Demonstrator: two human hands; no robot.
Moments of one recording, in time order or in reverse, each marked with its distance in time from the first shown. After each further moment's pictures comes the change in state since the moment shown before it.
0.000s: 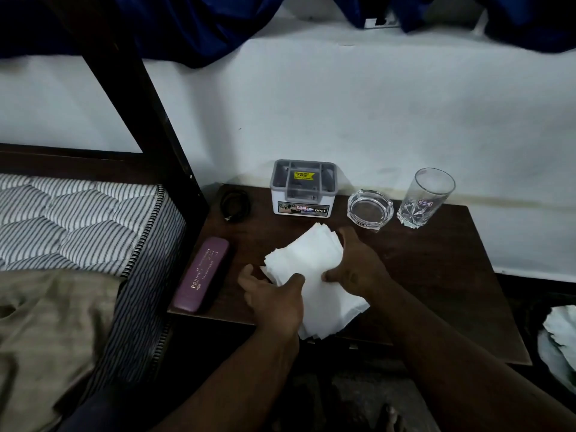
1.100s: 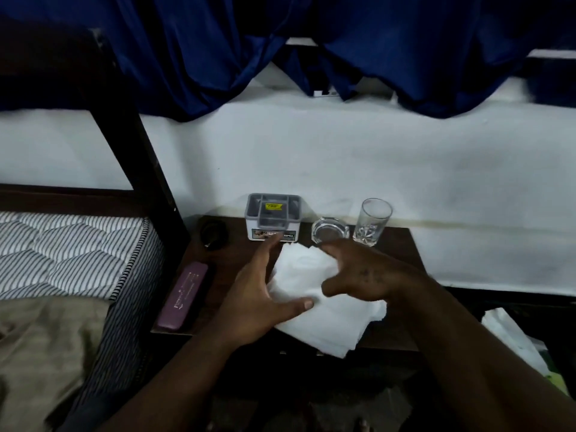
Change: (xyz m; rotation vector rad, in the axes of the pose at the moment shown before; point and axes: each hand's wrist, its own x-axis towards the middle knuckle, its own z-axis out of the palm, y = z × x) left_hand -0.028 0.056 -0.045 0.426 -0.685 0.710; right_hand -0.104 -0.050 -0.130 0.065 -0.281 -0.279
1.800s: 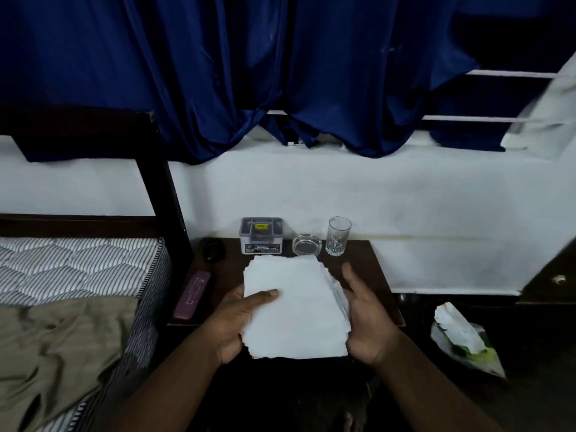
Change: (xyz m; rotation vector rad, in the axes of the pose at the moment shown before) left_hand -0.105 0.064 -0.008 -0.796 -0.071 -0.409; right_hand -0.140 -0.008 0.078 1.587 0.095 0.123
